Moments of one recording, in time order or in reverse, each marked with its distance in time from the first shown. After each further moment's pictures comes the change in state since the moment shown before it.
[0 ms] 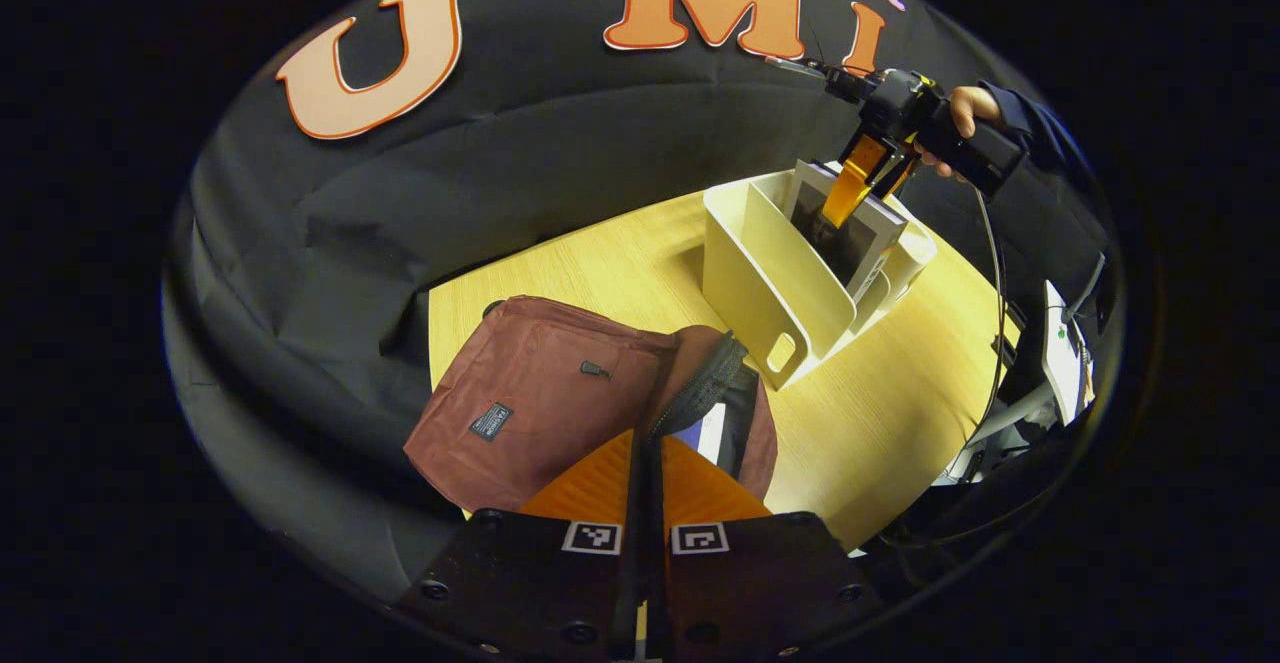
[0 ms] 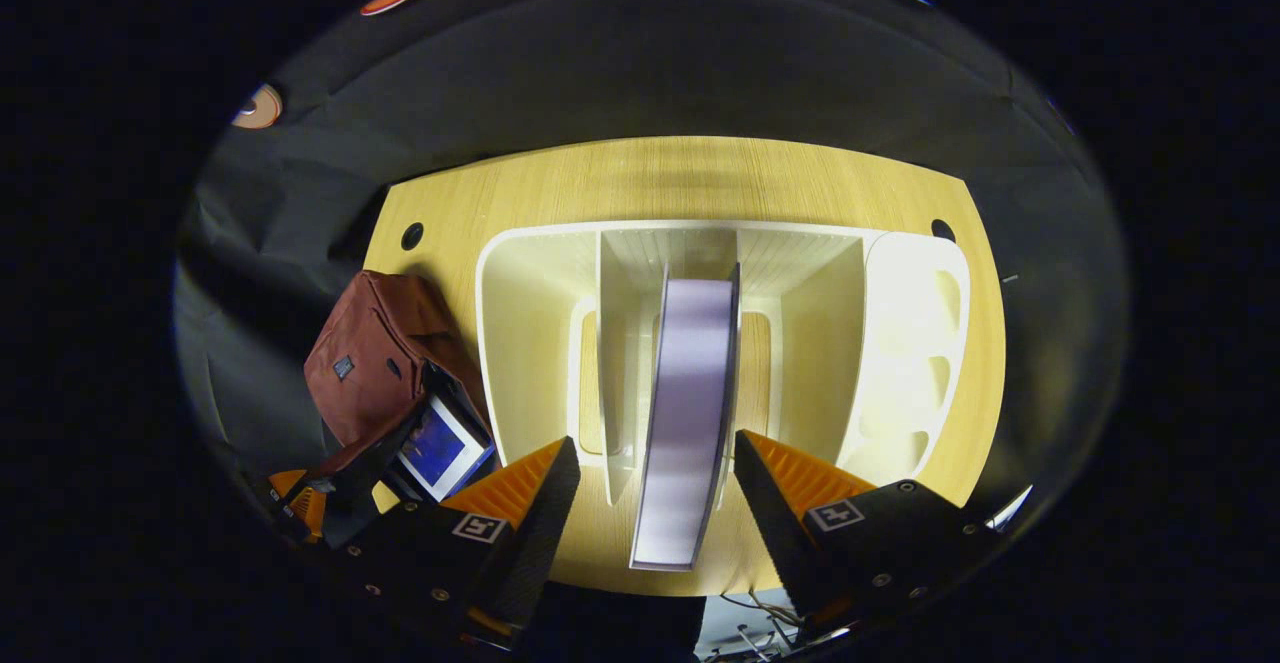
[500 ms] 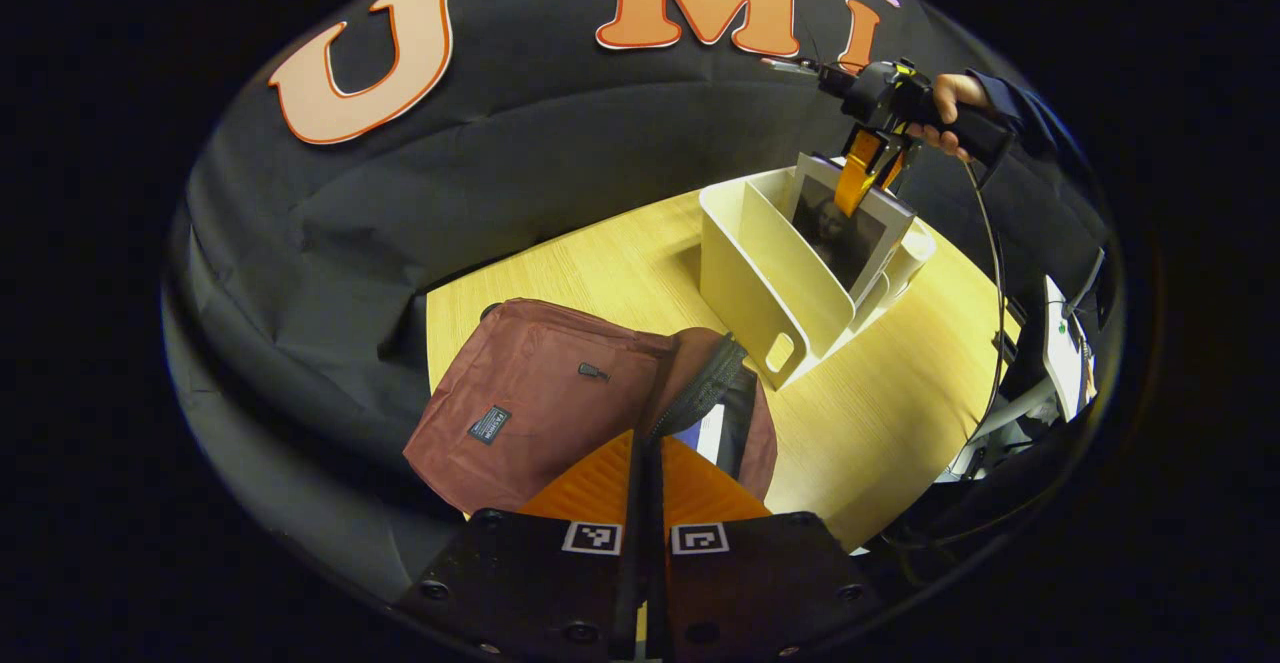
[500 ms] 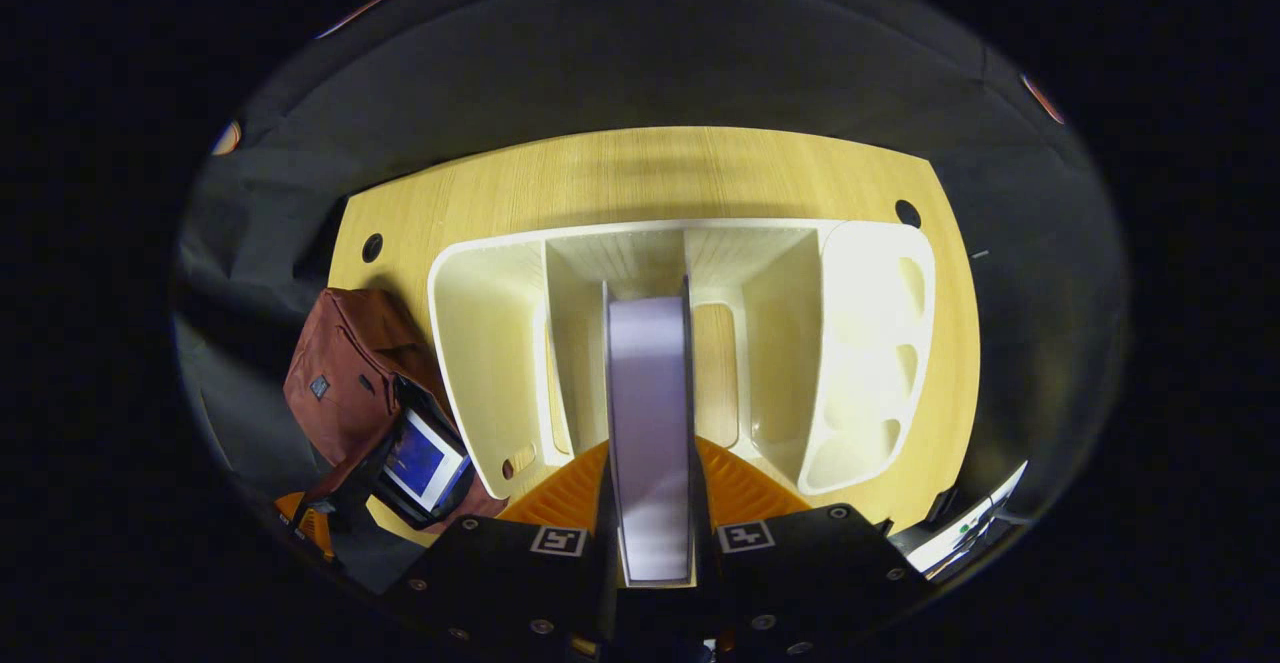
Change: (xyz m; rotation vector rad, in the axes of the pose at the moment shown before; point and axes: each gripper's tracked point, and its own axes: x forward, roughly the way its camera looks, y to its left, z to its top) left arm 0.002 -0.005 0.004 0.020 -0.003 -0.005; right arm -0.020 -0.025 -0.001 0.061 0.016 -0.083
